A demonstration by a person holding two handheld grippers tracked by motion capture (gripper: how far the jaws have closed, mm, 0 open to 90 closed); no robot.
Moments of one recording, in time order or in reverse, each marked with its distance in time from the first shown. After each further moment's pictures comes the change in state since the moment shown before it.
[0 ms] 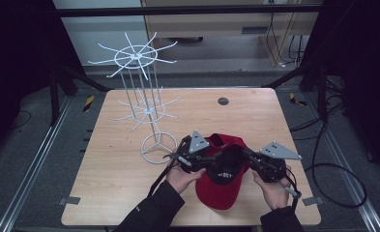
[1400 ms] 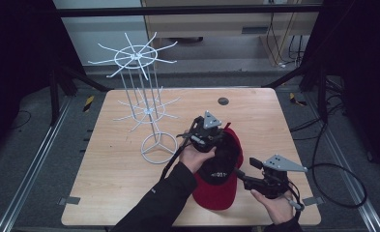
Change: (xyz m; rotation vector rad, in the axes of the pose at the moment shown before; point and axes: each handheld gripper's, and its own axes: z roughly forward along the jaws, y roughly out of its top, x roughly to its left) left arm 0.013 0.053 0.026 0.041 0.016 -0.054; right arm 0.012 -0.023 -0.019 0.024 0.121 0.113
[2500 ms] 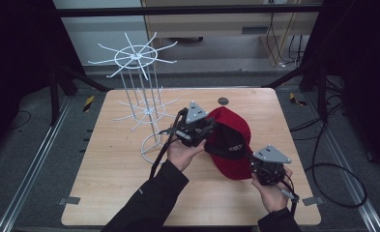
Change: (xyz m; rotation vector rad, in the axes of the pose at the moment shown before) left arm 0.010 0.015 -0.055 -0.131 0.027 -0.015; right arm -0.001 0.019 0.020 0.079 -0.303 -0.215
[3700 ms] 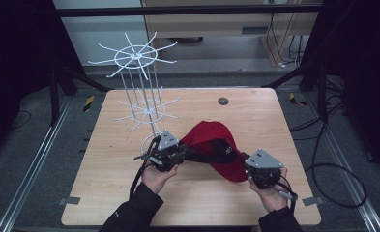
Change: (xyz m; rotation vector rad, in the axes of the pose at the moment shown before) left arm 0.029 -0.093 -0.032 0.113 0.022 -0.055; right arm 0.010 -0.001 0.000 -0.035 0.081 -0.190
